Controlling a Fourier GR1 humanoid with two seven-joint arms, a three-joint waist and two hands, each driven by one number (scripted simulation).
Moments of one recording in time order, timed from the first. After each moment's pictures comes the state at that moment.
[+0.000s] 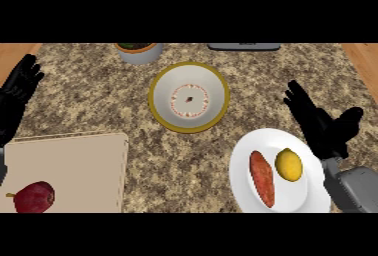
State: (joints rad) left arm -0.27 0.63 -0.03 -1.40 0.28 0.06 0.00; right arm -0.27 -0.50 0.32 -1.41 -0.49 -0.21 0.06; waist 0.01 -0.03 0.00
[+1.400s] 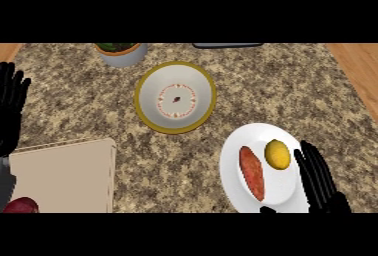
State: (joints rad) left arm -0.19 0.50 0.09 -1.46 0.33 0.17 -0.08; right arm 0.21 -0.57 0.59 -1.94 0.78 -0.74 0.20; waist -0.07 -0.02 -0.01
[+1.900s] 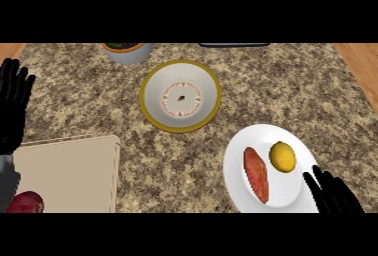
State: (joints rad) left arm -0.21 0.49 0.07 -1.48 0.33 0.18 -0.06; right arm 0.38 -0.75 0.60 -2.29 0.98 -0.25 0.65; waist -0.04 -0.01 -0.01
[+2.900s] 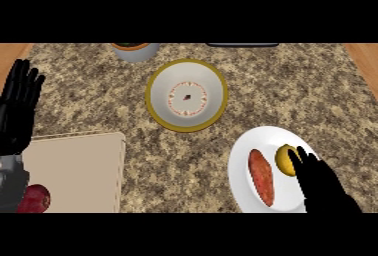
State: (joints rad) left arm -0.21 0.41 0.11 -1.49 0.26 0.12 -0.06; right arm 0.18 -0.50 0.55 -2.19 0.97 0.14 0.84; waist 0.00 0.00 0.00
